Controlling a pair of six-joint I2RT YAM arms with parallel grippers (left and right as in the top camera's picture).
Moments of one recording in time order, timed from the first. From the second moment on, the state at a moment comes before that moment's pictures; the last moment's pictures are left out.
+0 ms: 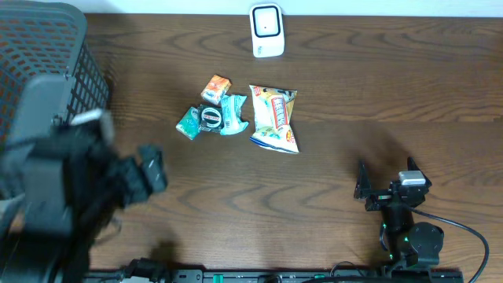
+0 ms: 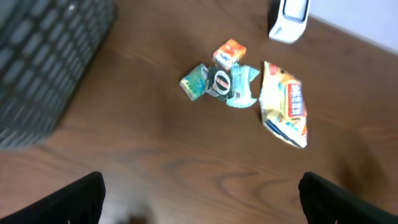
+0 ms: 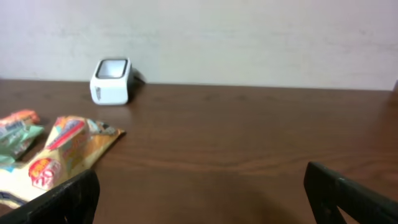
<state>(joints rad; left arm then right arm) -0.15 0.90 1.55 -1.45 -0.03 -0.45 -0.02 0.01 0.01 -0.04 -0.09 -0.01</state>
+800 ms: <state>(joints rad) -0.10 1.09 1.60 -1.25 -0.25 -0.56 -0.02 0.26 0.52 0.00 -0.81 0.65</state>
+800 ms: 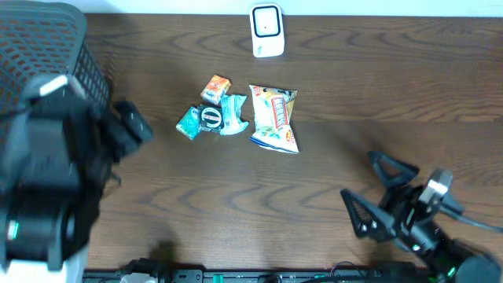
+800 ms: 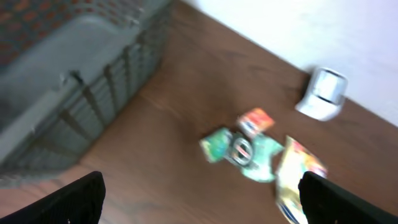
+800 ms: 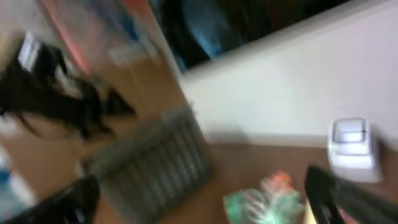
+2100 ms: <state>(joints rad) 0.59 1.34 1.71 -1.26 0.11 -0.65 0.32 1.66 1.41 -0.68 -0.36 0.28</state>
